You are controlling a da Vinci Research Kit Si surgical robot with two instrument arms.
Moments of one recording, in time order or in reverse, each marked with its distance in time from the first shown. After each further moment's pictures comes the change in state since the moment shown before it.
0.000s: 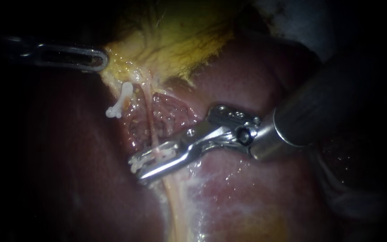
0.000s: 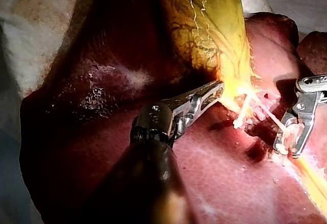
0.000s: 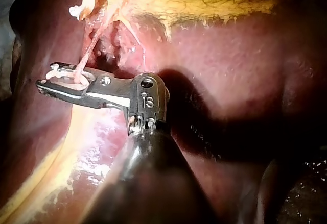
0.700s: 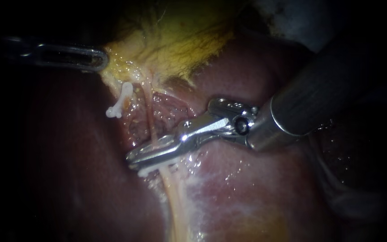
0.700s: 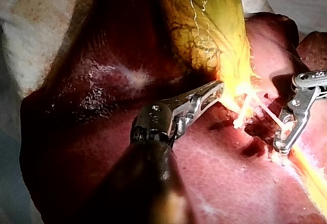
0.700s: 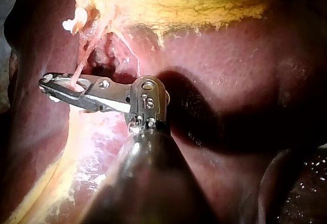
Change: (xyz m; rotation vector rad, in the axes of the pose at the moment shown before) right arm 0.000 0.001 0.000 -0.027 -0.005 0.117; left arm 0.000 0.000 0.000 0.000 0.000 0.000
